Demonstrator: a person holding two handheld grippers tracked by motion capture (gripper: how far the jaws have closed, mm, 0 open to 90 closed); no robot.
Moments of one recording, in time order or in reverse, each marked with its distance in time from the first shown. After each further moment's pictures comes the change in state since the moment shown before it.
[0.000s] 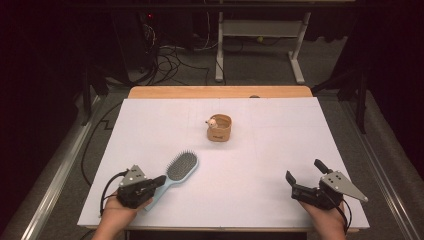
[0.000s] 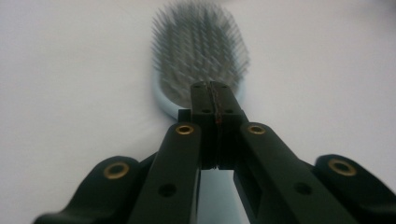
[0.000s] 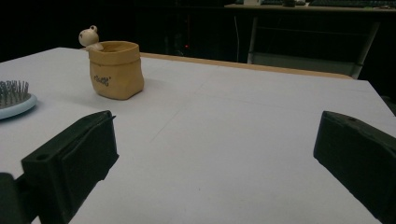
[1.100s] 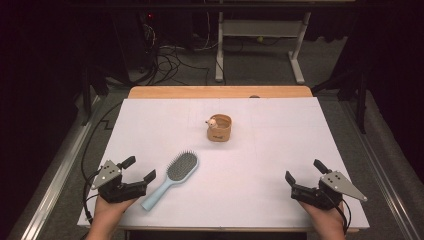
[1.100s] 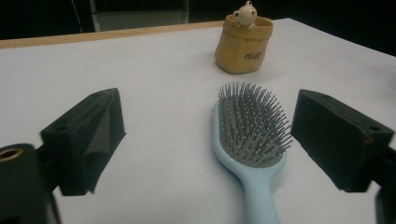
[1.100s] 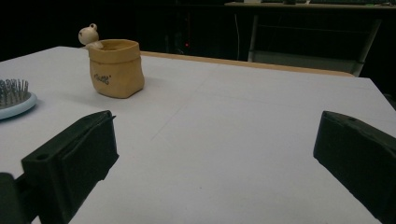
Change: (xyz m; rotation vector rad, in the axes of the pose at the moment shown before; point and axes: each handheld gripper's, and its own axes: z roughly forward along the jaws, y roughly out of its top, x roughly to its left) left arm 0.004 0.032 -0.009 -0.231 -0.204 0.009; right arm 0.001 -0.001 0.001 0.005 0.001 0.006
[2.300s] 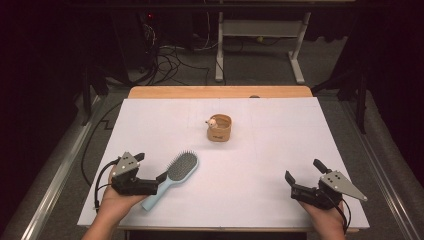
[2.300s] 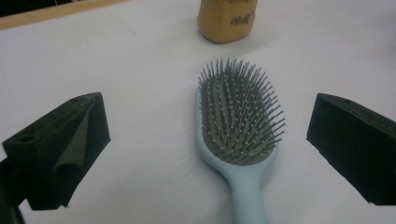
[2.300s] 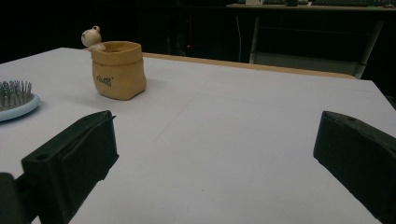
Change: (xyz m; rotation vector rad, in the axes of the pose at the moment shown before) left arm -0.022 -0.029 0.024 0.176 0.185 0.076; right arm 0.001 0.001 0.000 -0.007 0.007 -0.004
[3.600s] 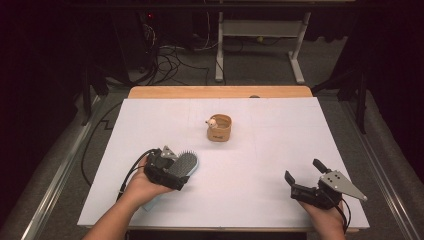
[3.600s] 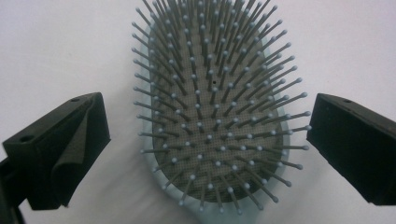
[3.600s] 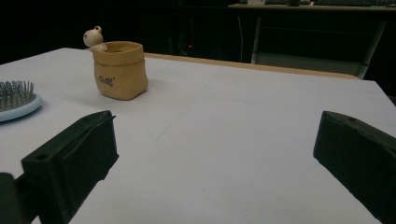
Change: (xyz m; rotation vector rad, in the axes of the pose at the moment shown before) left arm -0.013 -0.045 0.071 0.267 0.303 0.151; right arm 0.000 0.000 0.001 0.001 0.008 0.003
